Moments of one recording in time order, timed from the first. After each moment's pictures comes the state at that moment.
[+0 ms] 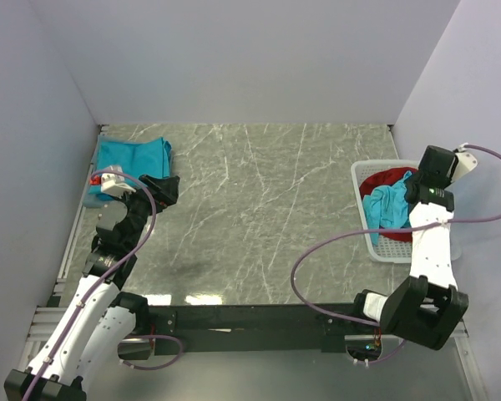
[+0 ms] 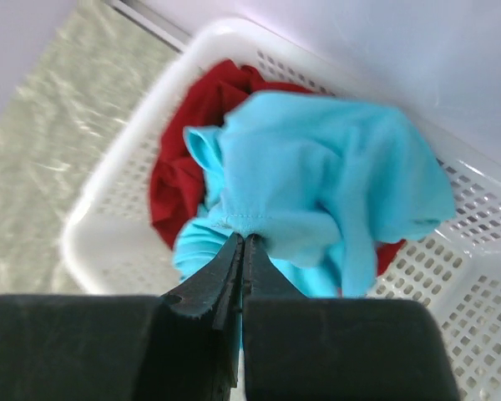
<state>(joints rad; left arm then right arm) -0.25 0.63 0.54 0.07 -0.10 -0.67 -0.37 1.20 1.05 -0.45 0.34 0.49</state>
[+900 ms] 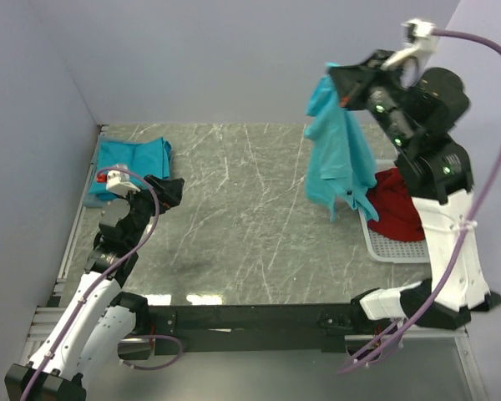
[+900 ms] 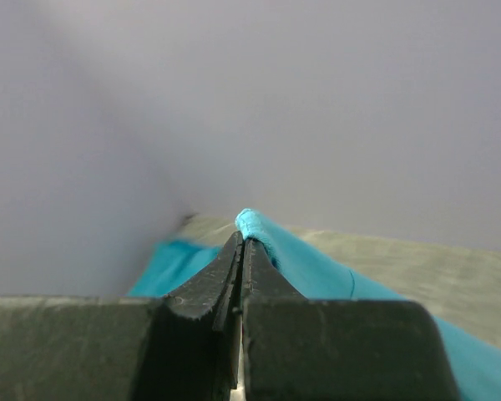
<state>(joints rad) -0.25 0.66 0.54 0.06 -0.05 -0.67 0.35 1.31 2.03 -0.58 0.00 0.36</state>
